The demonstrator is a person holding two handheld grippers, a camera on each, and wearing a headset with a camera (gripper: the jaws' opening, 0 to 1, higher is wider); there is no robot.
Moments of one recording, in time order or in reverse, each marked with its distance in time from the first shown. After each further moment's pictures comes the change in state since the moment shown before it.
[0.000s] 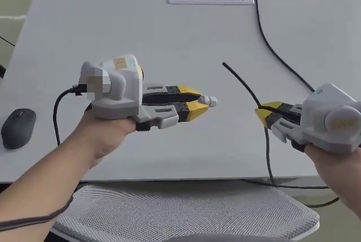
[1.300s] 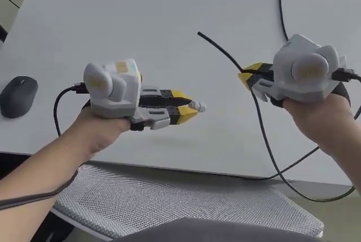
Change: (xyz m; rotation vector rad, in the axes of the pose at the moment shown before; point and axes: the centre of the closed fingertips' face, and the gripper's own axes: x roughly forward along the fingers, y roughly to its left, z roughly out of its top) left arm -0.025 0.032 -0.062 -0.059 0.010 0.044; right arm 0.080 0.021 0.059 -0.272 0.114 0.104
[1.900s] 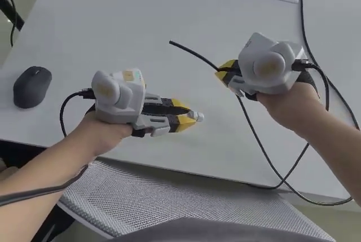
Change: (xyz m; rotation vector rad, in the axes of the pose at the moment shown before) left arm -0.014 0.022 -0.038 -0.046 0.039 0.036; right arm 0.072 0.040 0.031 -0.184 0.010 0.148
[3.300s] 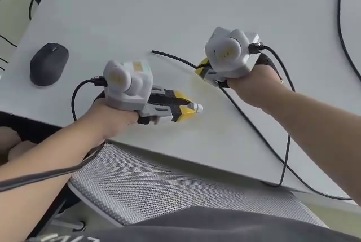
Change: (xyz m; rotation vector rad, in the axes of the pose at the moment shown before) left arm -0.006 0.038 -0.047 -0.063 0.061 0.065; right arm 0.109 0.043 -0.006 -0.024 0.090 0.189
